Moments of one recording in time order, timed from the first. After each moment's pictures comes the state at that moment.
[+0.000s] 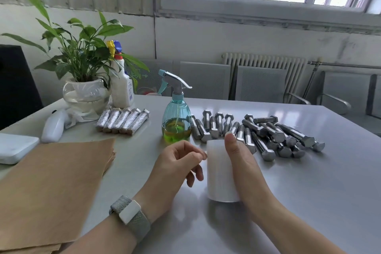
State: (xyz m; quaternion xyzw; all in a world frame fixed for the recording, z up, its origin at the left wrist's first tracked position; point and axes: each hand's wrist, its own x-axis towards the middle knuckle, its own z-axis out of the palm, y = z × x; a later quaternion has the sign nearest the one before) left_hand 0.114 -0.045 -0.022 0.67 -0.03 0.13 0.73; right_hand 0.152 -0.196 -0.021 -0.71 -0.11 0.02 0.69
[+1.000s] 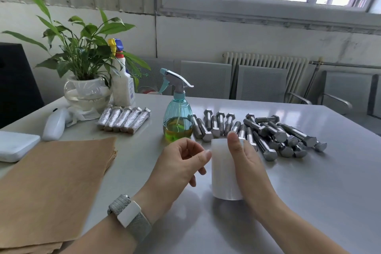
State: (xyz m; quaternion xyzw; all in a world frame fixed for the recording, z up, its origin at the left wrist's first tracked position) left_hand 0.112 -0.045 -0.018 0.71 -0.02 0.14 0.69; right_hand 0.157 -0.200 -0.026 -0.74 -0.13 -0.01 0.66
